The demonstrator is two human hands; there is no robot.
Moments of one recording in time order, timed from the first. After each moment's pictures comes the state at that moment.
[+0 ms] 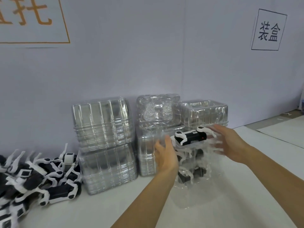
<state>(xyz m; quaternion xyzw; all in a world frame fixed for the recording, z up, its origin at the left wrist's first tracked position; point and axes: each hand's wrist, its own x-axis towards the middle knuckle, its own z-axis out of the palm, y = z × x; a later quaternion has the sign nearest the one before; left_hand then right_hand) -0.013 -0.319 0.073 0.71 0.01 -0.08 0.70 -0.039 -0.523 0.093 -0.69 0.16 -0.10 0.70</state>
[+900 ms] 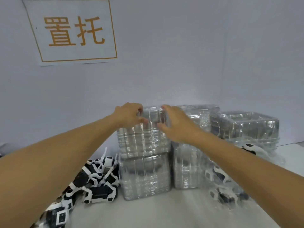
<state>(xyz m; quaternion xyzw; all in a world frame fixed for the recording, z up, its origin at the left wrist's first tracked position) 0.105 -0.104 0.233 0.97 -0.18 0.14 0.09 0.045 -0.293 0.189 -0.94 -0.13 -0.21 0.25</state>
